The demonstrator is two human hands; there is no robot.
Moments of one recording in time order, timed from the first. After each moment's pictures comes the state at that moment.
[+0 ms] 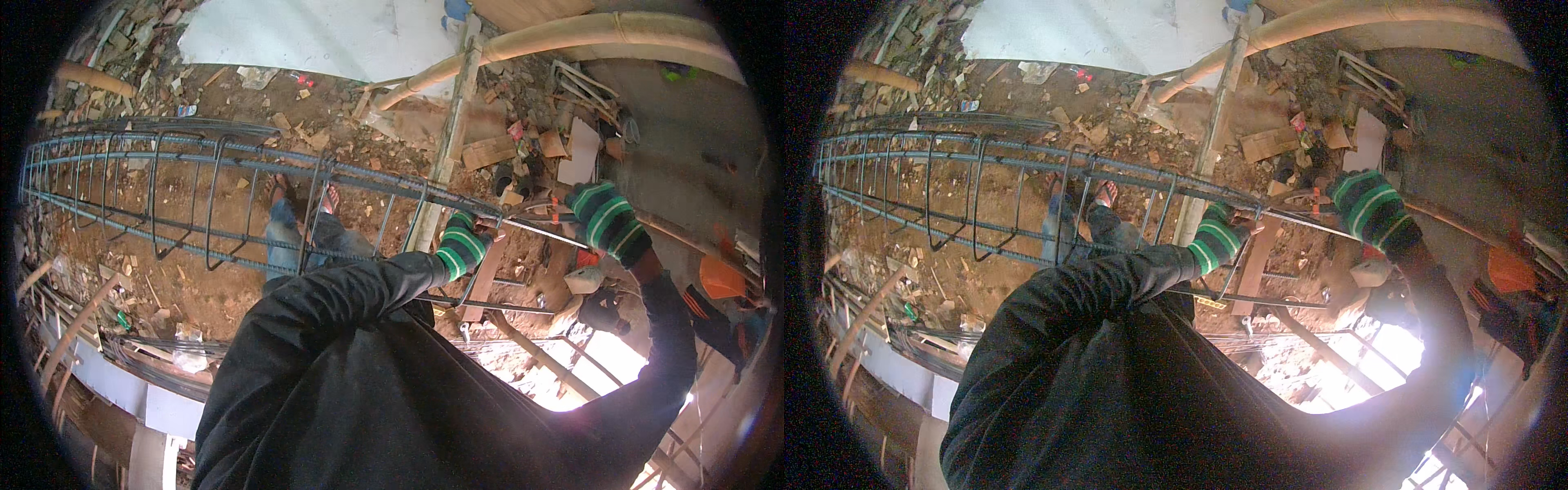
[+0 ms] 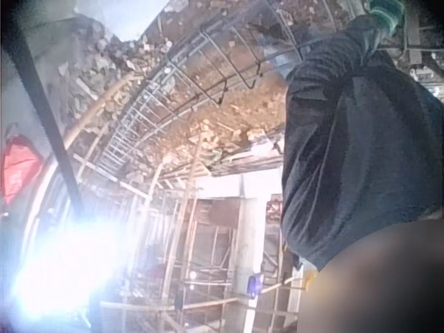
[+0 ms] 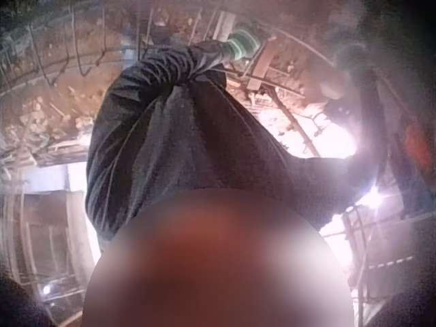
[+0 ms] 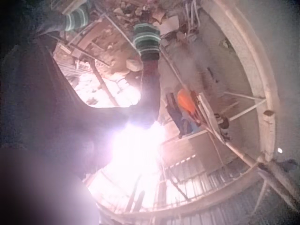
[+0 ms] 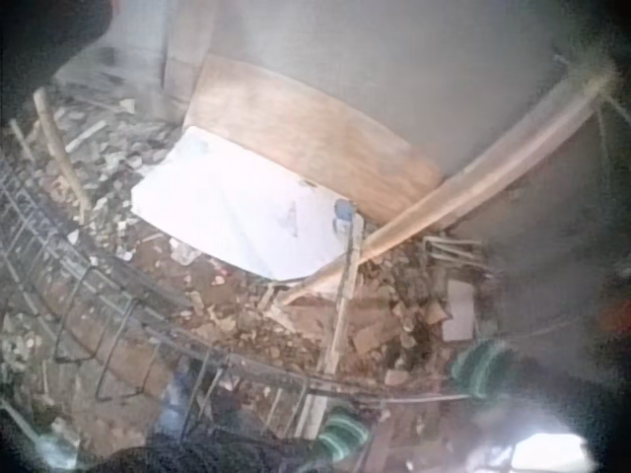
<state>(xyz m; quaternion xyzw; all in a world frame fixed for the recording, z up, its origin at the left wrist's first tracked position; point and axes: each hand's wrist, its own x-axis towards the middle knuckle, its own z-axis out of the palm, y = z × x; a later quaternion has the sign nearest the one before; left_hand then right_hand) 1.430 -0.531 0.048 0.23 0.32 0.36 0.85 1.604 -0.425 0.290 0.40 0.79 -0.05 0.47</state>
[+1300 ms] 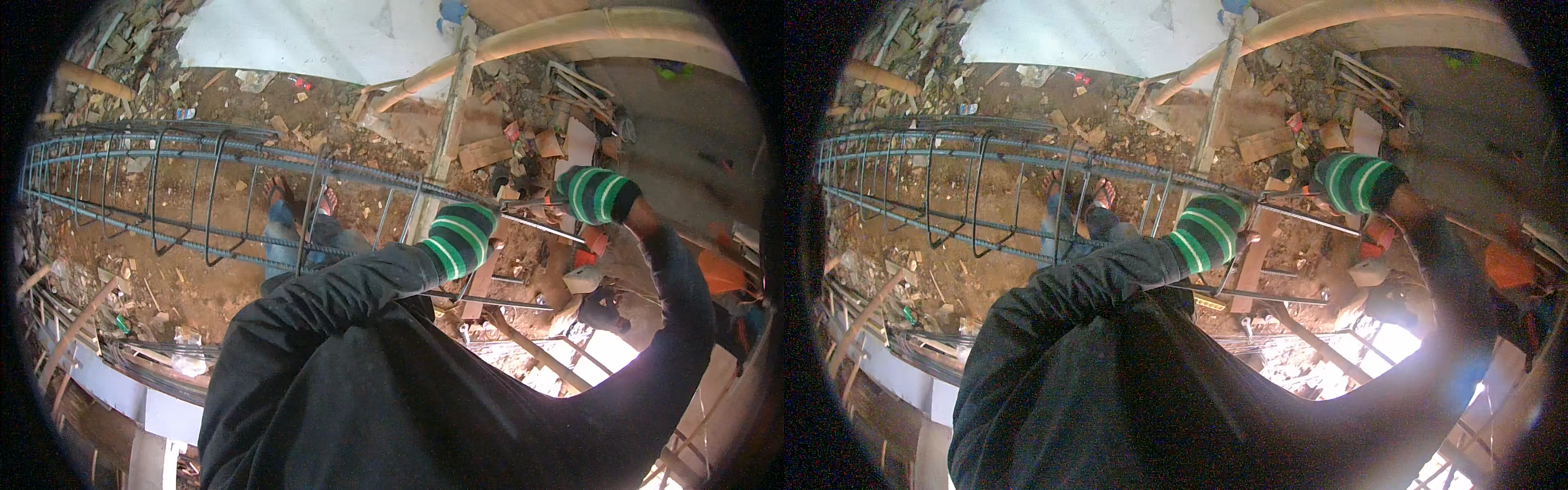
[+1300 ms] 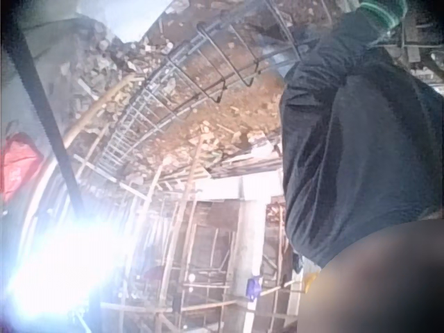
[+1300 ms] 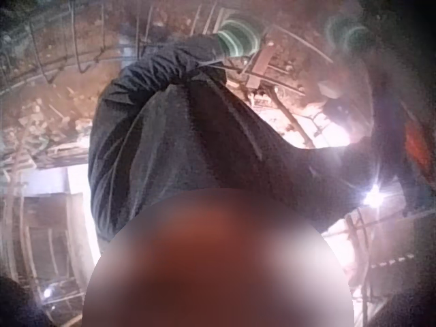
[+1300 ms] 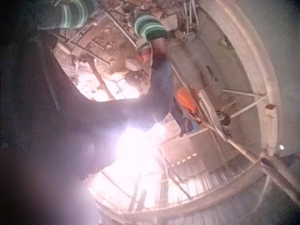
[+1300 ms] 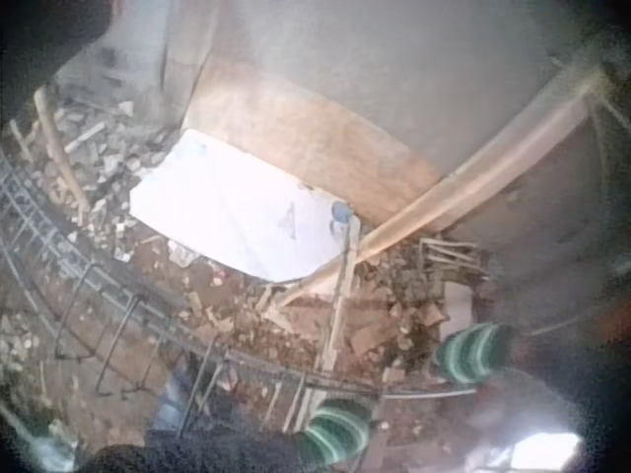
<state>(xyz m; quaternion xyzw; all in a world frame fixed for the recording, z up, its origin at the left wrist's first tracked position) 1.371 -0.481 0.108 0.79 0.30 0.20 0.49 1.601 -0.387 0.282 0.34 0.79 -0.25 0.45</state>
